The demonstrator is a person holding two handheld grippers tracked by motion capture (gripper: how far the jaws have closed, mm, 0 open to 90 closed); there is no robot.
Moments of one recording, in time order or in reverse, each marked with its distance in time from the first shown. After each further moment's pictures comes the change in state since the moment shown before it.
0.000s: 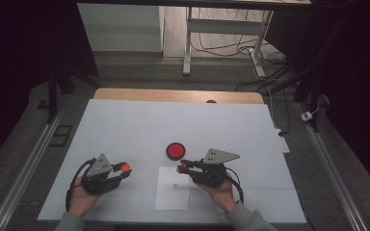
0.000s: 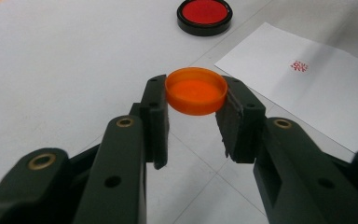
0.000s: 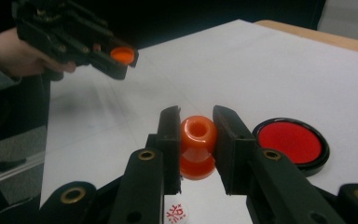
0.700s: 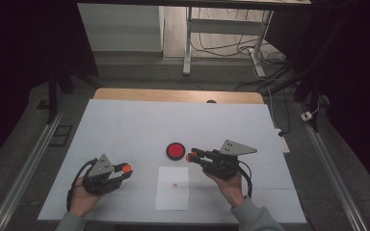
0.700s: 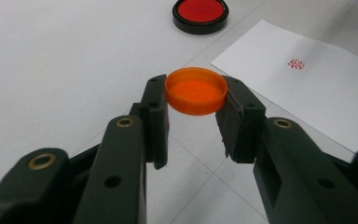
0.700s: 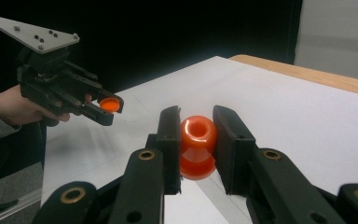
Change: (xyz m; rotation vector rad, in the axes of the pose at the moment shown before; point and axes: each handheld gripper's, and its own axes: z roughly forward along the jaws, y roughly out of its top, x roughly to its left) left arm -0.002 0.000 0.002 0.009 -0.007 0.009; right arm -0.017 0.018 -0.029 -0.122 -0.040 0.049
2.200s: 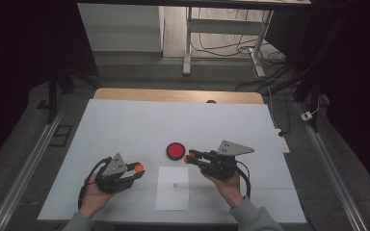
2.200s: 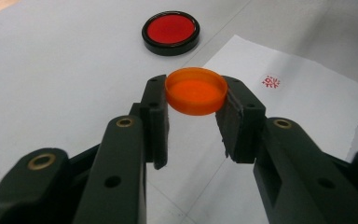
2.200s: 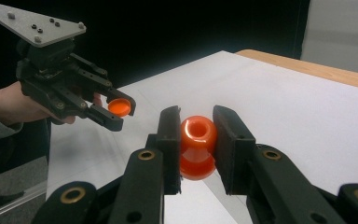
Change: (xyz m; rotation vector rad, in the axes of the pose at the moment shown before) left arm -0.019 0.023 0.018 -0.003 -0.046 0.078; right arm 0.003 -0.001 0.005 0.023 0.019 -0.005
